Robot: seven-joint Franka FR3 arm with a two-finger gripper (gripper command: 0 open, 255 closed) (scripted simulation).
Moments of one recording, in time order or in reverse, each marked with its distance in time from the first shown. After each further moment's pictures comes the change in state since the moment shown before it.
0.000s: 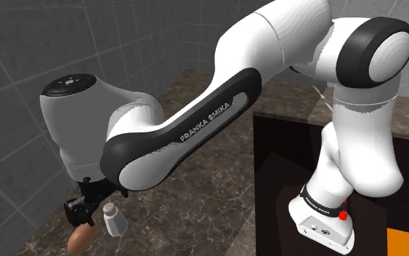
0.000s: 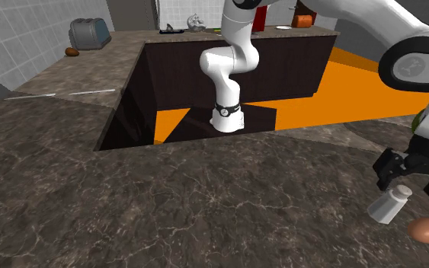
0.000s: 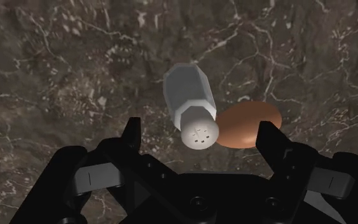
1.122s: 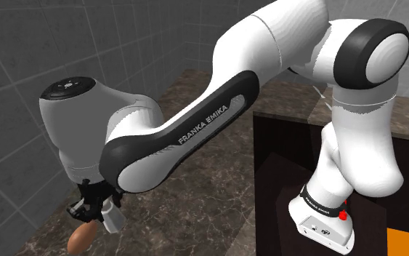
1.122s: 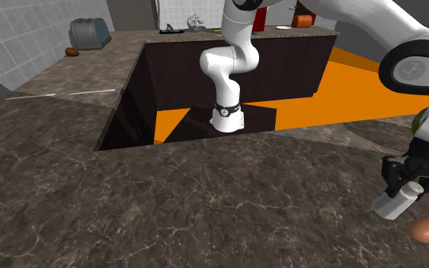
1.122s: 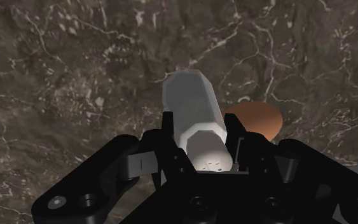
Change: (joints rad) arm 0.004 0.013 -0.002 0.007 -0.005 0.005 0.003
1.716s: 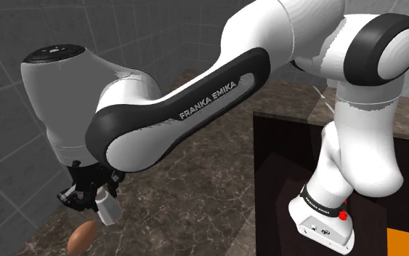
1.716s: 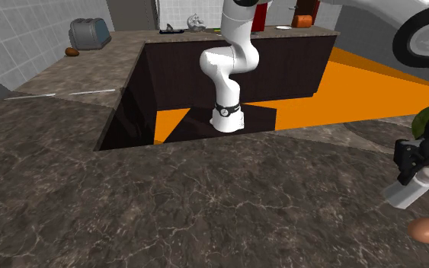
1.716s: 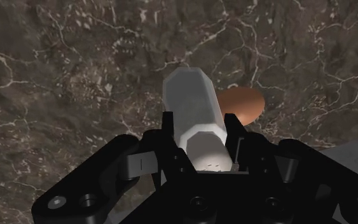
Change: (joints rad) arm -0.005 -0.042 0.011 0.062 0.025 -0.100 -0.019
